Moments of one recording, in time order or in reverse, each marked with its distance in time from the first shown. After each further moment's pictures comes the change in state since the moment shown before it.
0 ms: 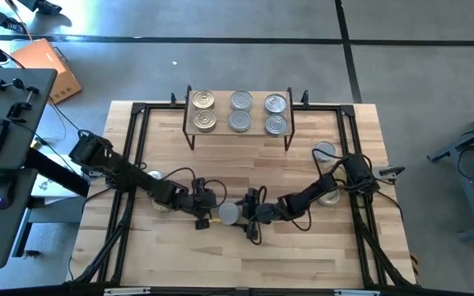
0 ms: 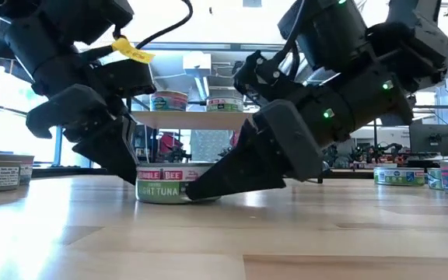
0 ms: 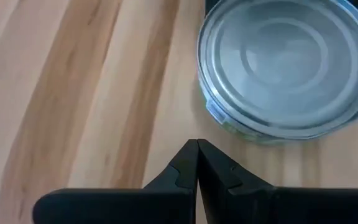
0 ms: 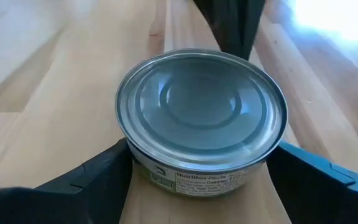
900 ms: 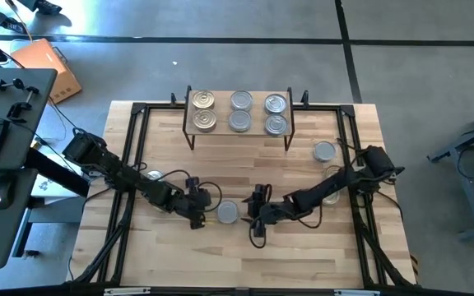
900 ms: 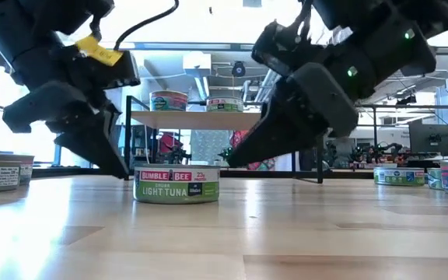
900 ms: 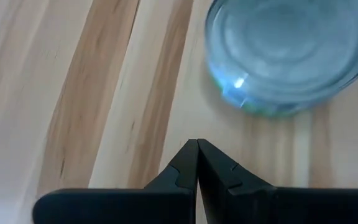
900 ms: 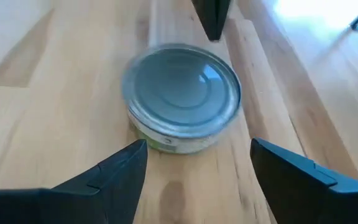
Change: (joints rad) left arm -0.048 -0.066 -0.006 -0.131 -0.085 -0.044; right arm 0.040 -0.201 -0.005 -0.352 0.074 -0.011
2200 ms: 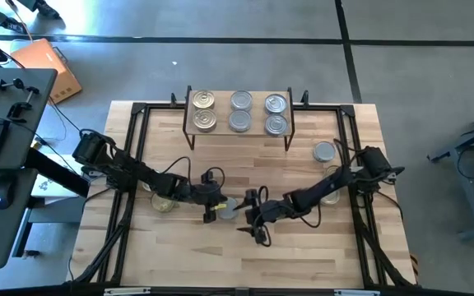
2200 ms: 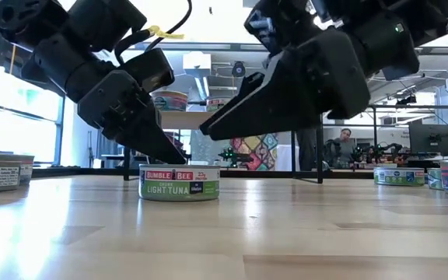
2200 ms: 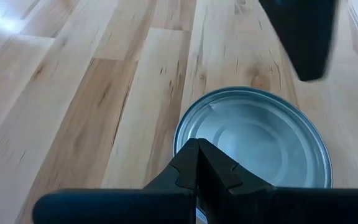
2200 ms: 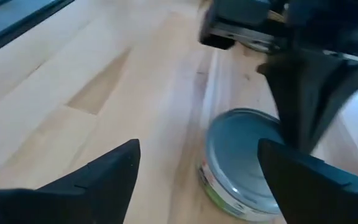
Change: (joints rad) left arm 0.165 0.093 -0.075 0.484 0.164 0.165; right arm -0.021 0.023 0.000 0.200 -0.201 -0.233
